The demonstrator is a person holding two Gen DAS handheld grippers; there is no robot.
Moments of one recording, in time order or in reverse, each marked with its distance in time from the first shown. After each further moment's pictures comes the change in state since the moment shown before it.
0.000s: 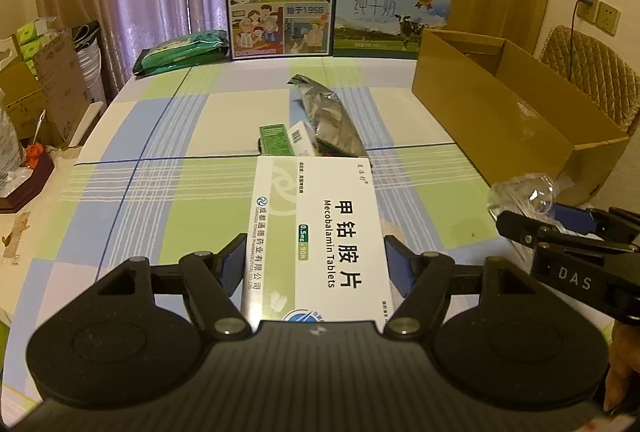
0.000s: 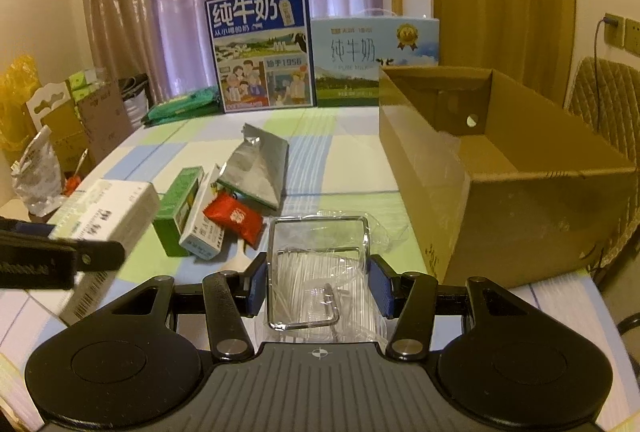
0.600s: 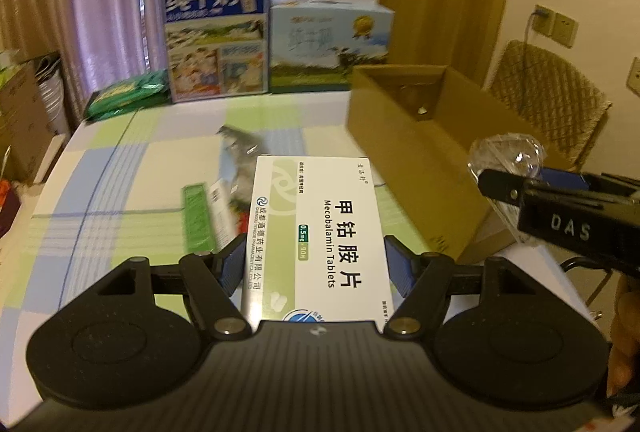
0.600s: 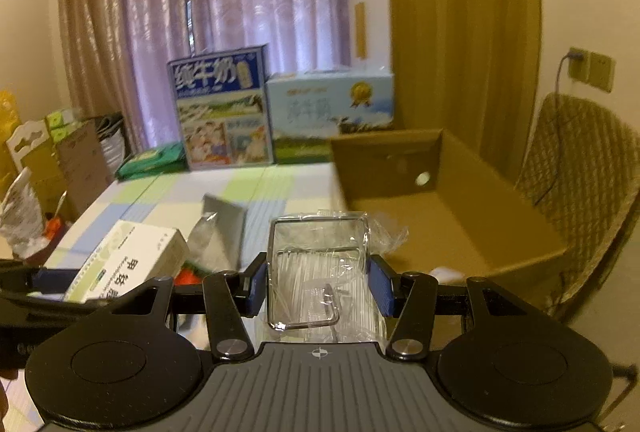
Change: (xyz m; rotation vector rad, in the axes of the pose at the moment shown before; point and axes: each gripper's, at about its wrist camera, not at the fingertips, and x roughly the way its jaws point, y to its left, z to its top) left arm -0.015 -0.070 0.049 0.050 -0.054 -0.103; right arm -0.043 -0.048 0.072 0.031 -0.083 -0.072
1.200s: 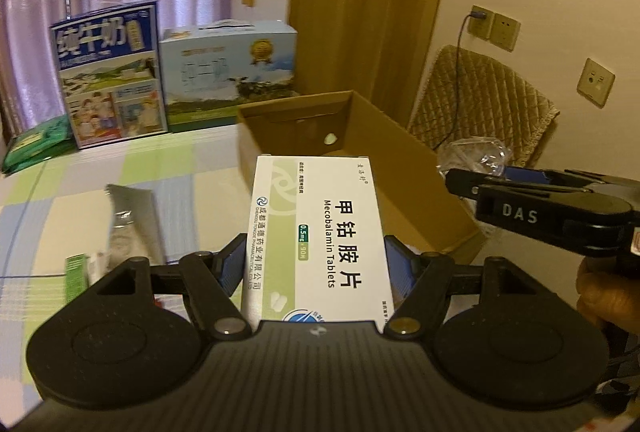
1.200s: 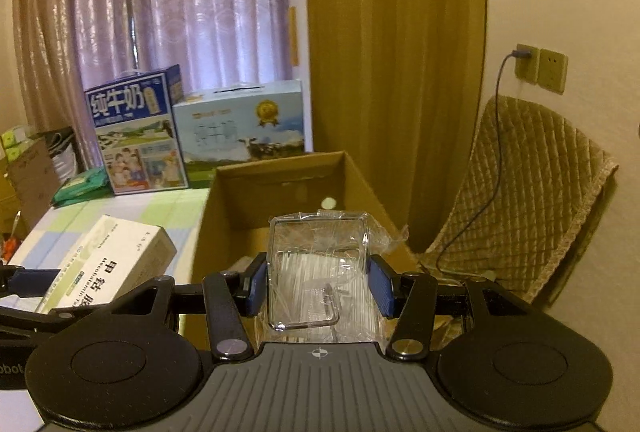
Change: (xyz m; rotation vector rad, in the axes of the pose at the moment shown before) left arm 0.046 -0.111 0.063 0.065 -0.010 -0.145; right arm 0.015 -0.127 0.045 0.035 0.011 -0.094
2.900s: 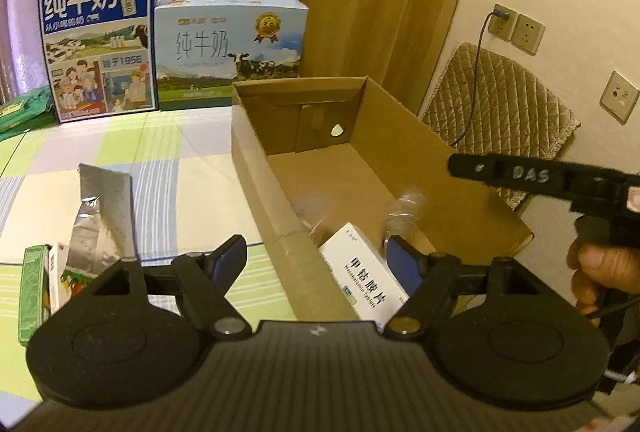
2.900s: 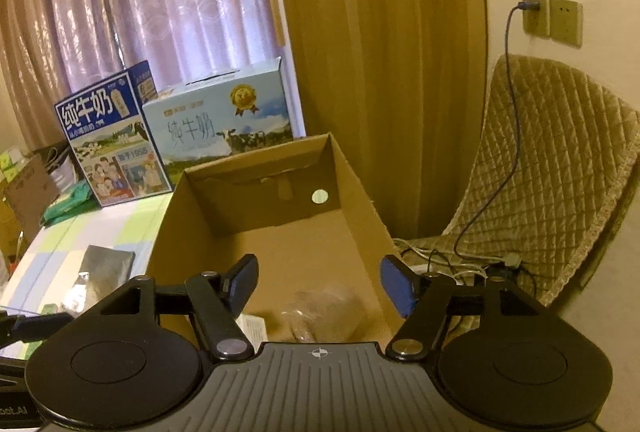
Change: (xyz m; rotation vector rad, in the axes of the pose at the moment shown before) left arm 0.058 0.020 0.001 -0.082 0.025 -0.005; right arm 0.073 -0.046 0.014 0.097 0.058 0.049
